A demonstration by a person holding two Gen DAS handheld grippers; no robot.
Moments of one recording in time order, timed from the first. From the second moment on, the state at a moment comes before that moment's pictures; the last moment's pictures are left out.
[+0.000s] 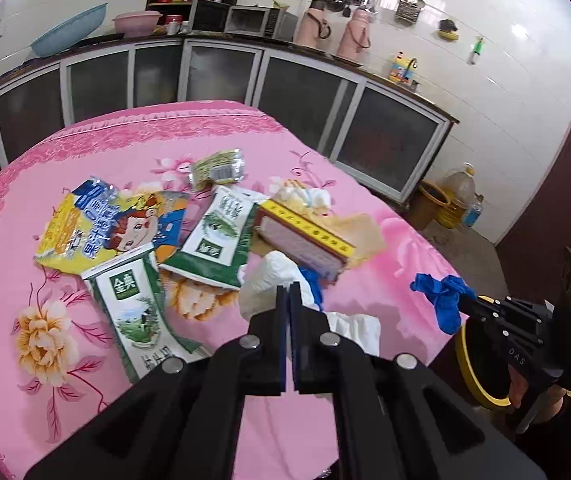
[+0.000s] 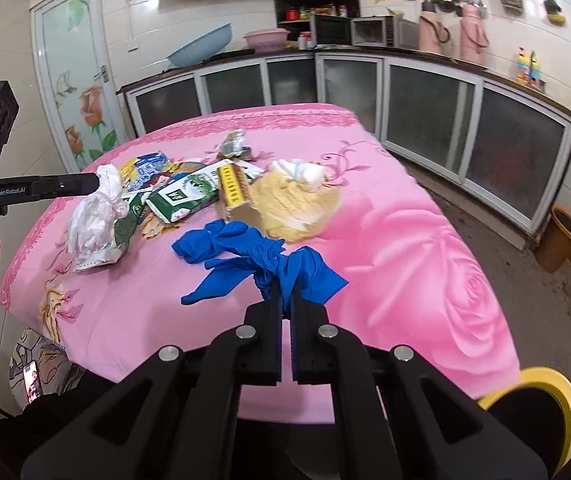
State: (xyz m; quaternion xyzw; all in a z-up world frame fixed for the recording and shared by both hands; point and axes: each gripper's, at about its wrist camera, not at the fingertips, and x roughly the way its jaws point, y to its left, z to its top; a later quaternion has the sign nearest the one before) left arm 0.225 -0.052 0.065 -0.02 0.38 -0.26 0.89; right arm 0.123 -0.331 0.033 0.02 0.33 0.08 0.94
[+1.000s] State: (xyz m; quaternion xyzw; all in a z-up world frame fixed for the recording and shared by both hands) left arm 0.104 -0.386 0.033 0.12 0.38 -0.56 0.73; right arm -0.061 -0.524 -0.002 0.11 0.35 -0.21 0.91
